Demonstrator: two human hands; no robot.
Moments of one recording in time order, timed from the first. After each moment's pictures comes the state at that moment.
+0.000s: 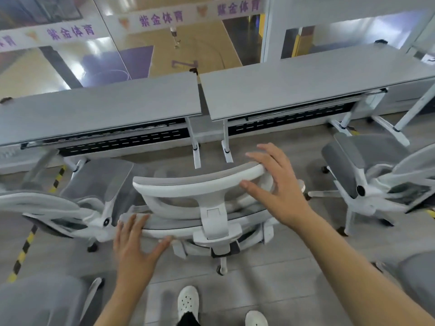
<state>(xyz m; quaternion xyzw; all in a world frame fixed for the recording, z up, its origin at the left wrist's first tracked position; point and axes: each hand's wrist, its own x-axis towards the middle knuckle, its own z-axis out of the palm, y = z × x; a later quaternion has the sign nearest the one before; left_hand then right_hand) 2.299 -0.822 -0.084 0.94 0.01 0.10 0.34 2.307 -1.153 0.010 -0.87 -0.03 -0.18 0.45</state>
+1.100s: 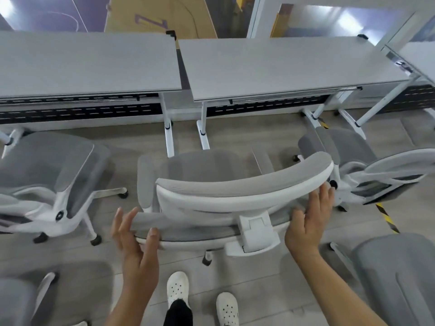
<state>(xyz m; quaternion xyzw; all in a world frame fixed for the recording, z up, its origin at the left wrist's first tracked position) 2.339 -0.867 -0.102 0.79 0.03 0.09 0.61 2.306 -1.172 -0.092 -0.86 0.24 -0.31 0.33</state>
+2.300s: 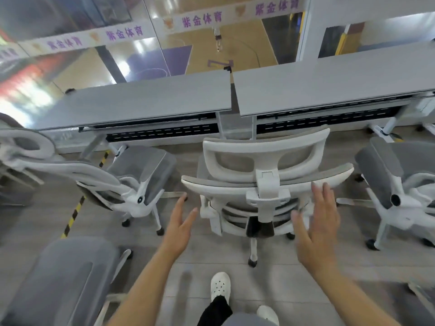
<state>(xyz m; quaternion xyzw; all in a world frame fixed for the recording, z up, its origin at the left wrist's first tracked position) 2.272 -0.854 -0.077 0.83 0.06 -0.08 0.55 2.211 -1.152 -0.067 -0.87 0.12 -0.23 0.43</state>
